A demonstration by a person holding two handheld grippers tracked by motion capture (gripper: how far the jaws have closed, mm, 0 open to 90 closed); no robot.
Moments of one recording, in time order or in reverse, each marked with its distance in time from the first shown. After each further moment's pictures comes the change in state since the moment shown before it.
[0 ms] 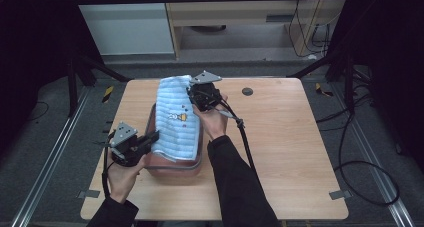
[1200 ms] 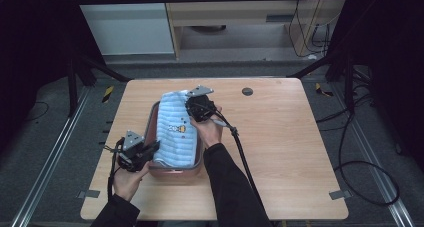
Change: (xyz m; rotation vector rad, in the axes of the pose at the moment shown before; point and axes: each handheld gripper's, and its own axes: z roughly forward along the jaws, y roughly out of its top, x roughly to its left) left arm 0.010 -0.037 0.024 0.142 0.051 0.006; right arm 0.010 -0.042 0.035 0.096 0.012 -0.003
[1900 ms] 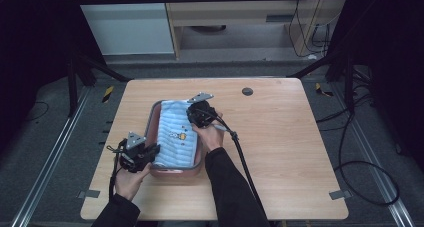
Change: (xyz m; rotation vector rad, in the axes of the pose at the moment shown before) left arm 0.005 -0.006 0.009 0.052 0.027 -0.022; right arm -0.003 -0.024 0.015 0.089 0.011 0.017
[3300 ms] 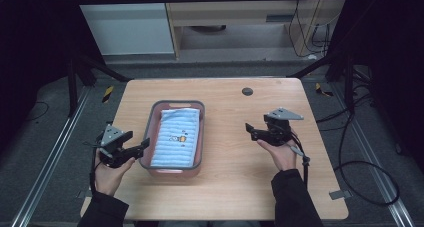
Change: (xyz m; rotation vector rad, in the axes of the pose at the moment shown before) left arm 0.044 0.008 -0.024 -0.135 -0.002 0.010; right arm -0.119 -0.106 -0.153 -0.133 -0.085 0.172
